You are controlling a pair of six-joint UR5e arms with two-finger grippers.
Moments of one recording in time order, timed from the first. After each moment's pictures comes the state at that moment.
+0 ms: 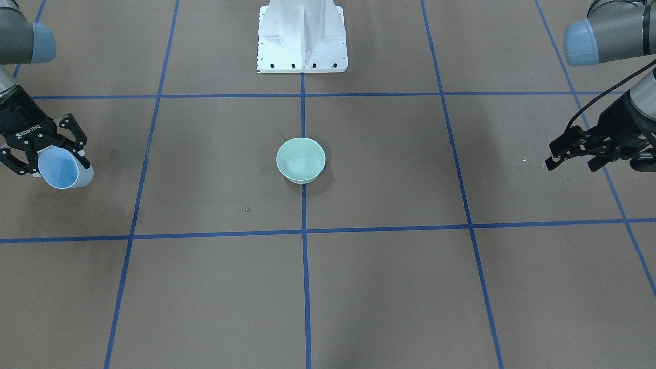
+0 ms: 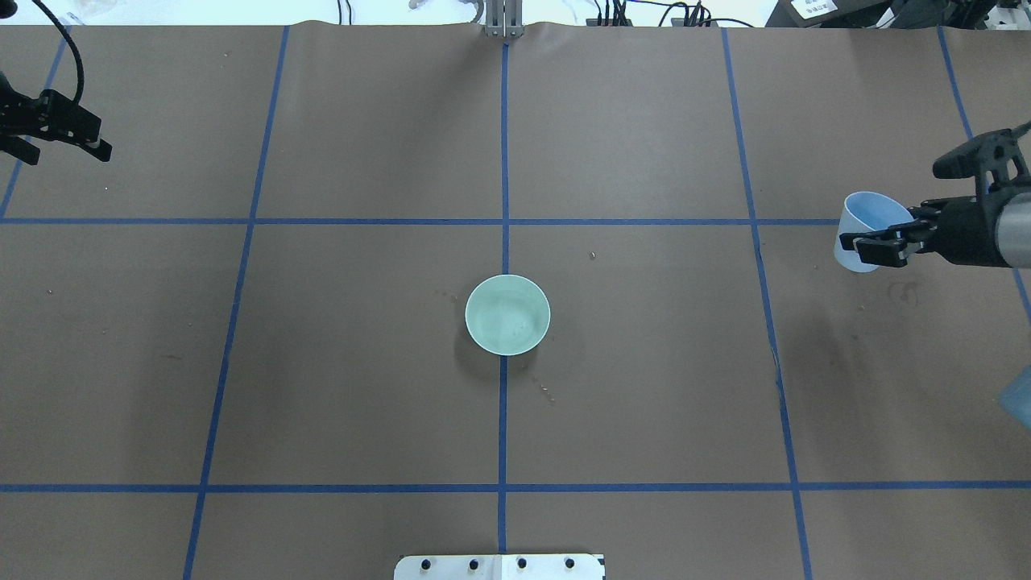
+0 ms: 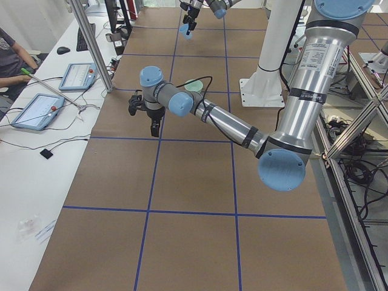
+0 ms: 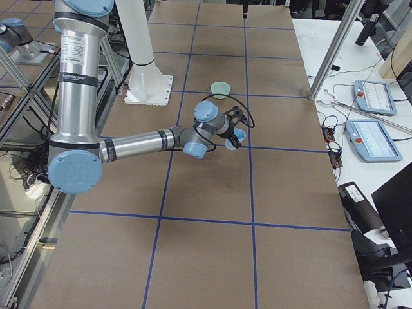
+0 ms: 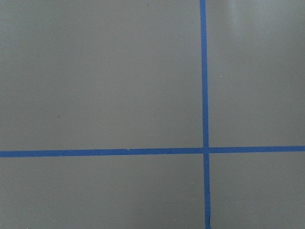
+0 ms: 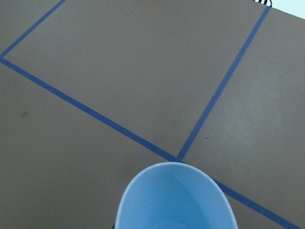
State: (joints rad) left arm -1.21 -1.82 -1.81 -1.62 -2.33 -0.61; right arm 0.95 -1.68 1.72 -0.43 1.98 0.65
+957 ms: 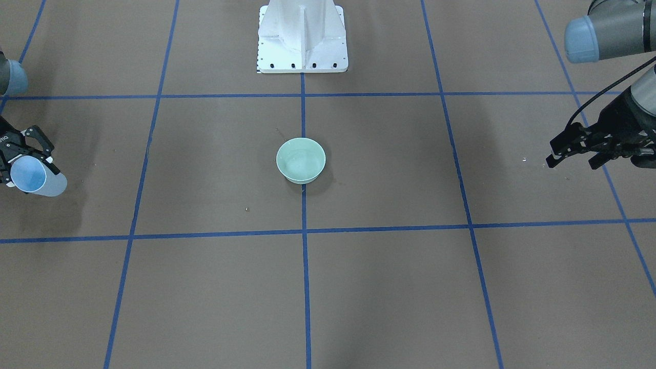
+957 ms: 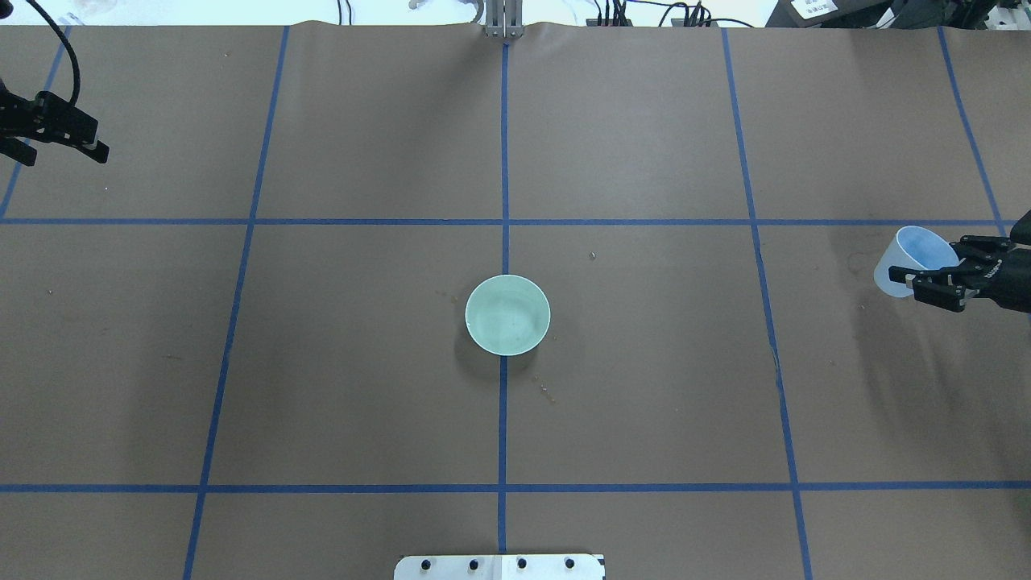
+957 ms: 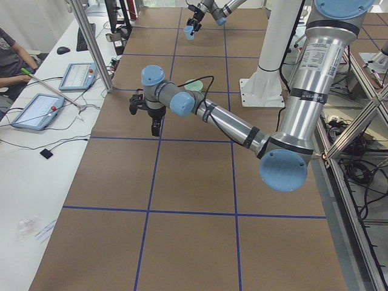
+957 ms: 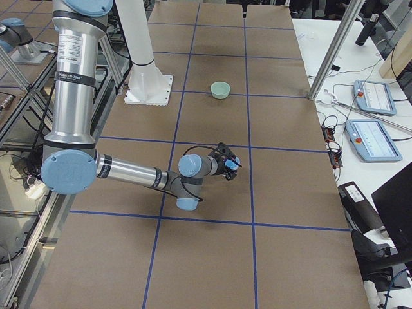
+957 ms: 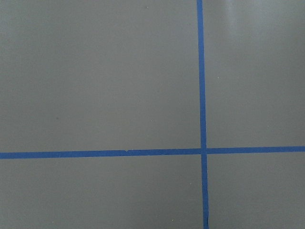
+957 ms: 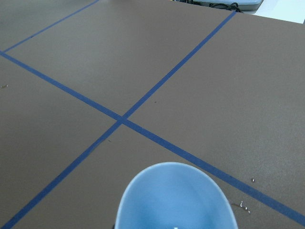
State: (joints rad) left arm -1.21 -1.81 -1.83 -1.62 -2.33 -0.61; right arm 0.95 -1.70 1.33 0.15 1.93 0.53
